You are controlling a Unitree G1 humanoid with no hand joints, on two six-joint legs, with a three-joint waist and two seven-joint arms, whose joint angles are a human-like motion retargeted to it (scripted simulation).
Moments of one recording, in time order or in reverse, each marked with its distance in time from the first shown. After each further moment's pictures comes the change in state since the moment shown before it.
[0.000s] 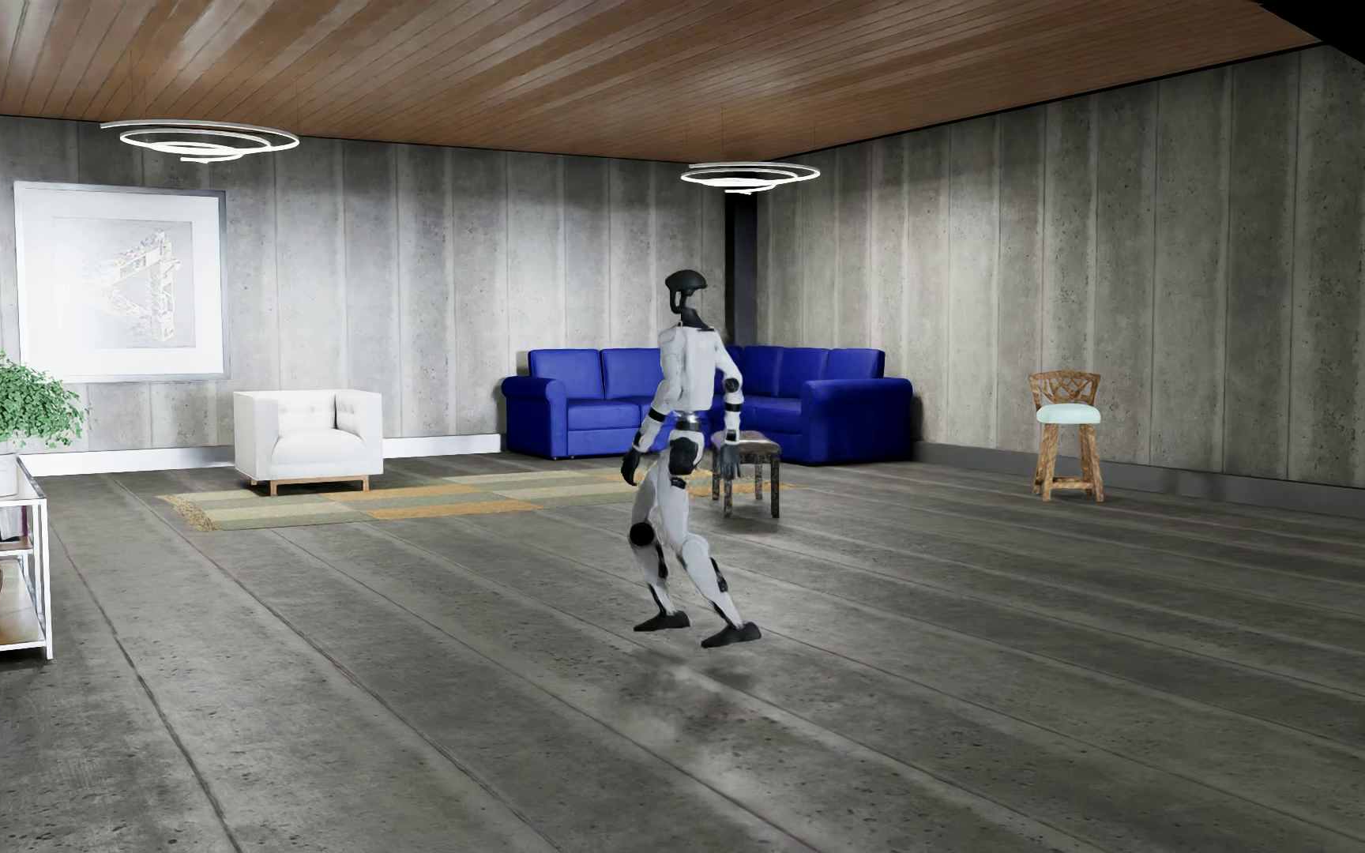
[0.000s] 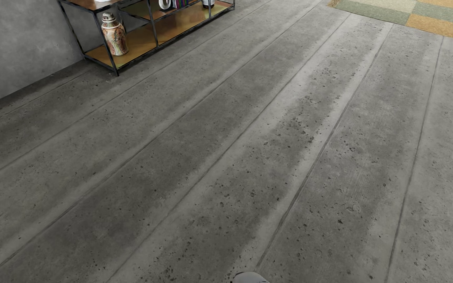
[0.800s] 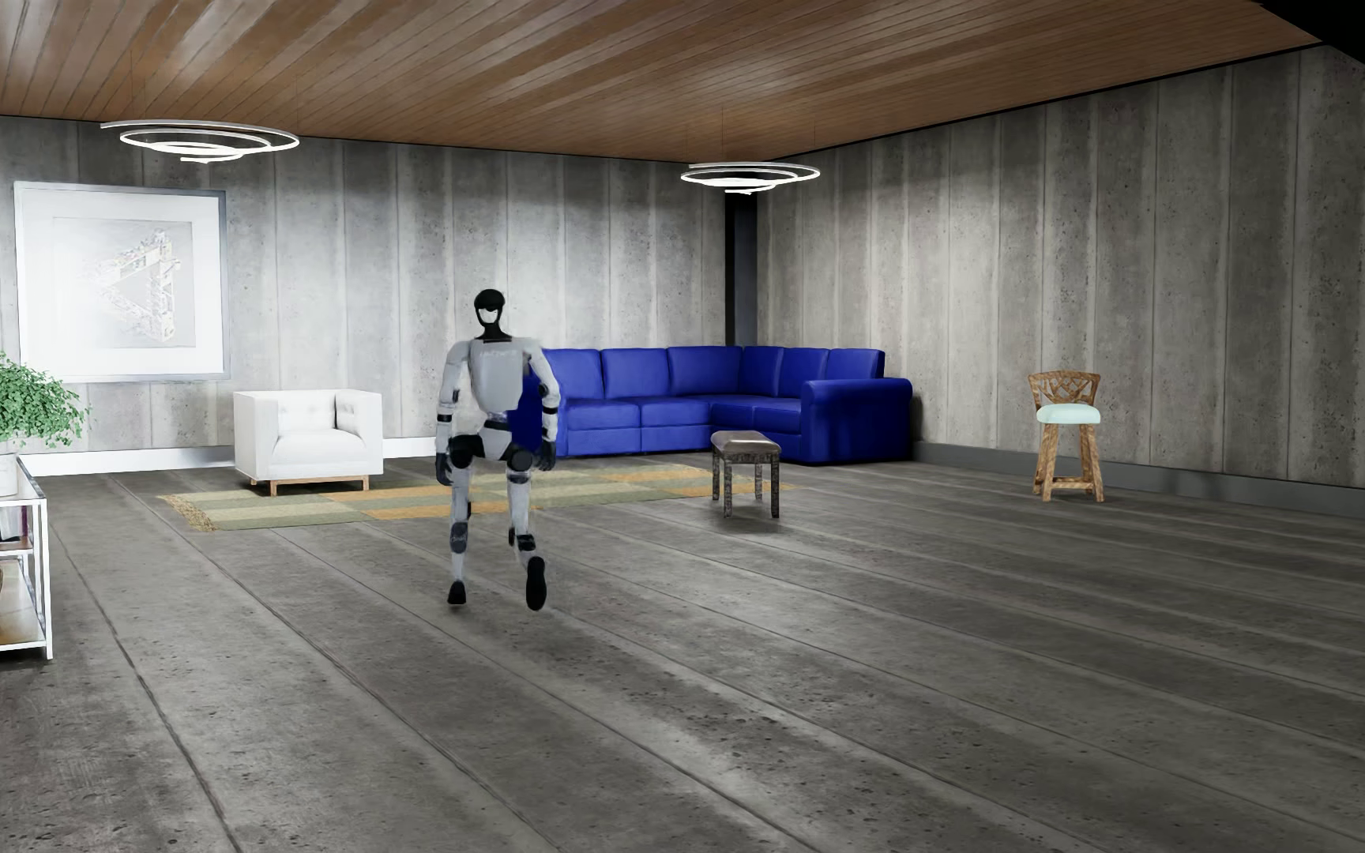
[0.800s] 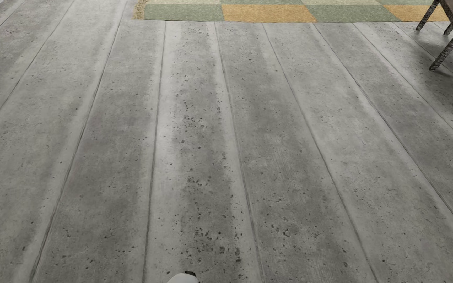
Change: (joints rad) body -0.797 0.508 0.372 -0.041 -0.064 -0.095 0.000 0.000 -0.037 0.374 0.312 0.099 -0.144 0.526 0.447 -0.036 0.048 0.000 0.000 -0.064 -0.010 0.306 -0.162 0.000 0.000 0.000 0.000 0.000 0.000
